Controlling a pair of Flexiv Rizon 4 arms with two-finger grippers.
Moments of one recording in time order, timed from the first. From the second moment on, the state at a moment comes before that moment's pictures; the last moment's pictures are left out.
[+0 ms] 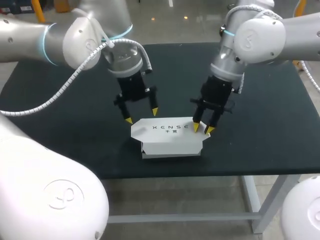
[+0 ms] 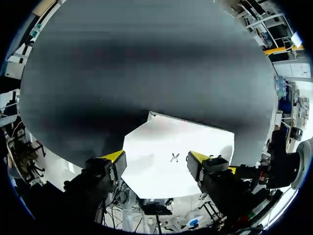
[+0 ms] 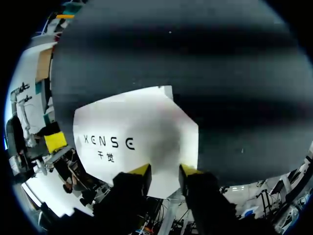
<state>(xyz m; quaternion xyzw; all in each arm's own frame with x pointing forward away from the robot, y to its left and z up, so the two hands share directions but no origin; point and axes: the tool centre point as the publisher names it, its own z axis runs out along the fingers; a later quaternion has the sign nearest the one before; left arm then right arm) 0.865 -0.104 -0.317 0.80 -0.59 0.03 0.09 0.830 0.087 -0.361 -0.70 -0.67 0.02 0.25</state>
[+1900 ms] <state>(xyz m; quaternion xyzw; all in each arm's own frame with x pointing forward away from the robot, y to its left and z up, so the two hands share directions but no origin) 0.826 -0.100 -0.360 0.75 -0.66 0.07 0.07 0.828 0.091 -0.371 -0.70 -0.67 -0.04 0.24</state>
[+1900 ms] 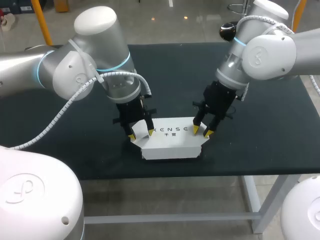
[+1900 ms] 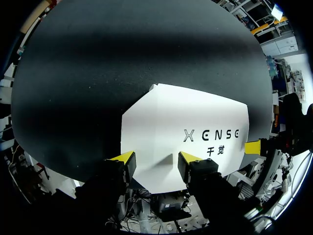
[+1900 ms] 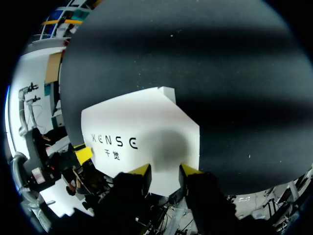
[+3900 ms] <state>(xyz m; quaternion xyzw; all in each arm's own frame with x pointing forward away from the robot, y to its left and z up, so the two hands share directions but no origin) 0.827 -0.107 -0.372 0.73 -0.68 0.08 0.05 0.828 0.092 -0.389 -0.69 -0.67 -0.17 0.20</state>
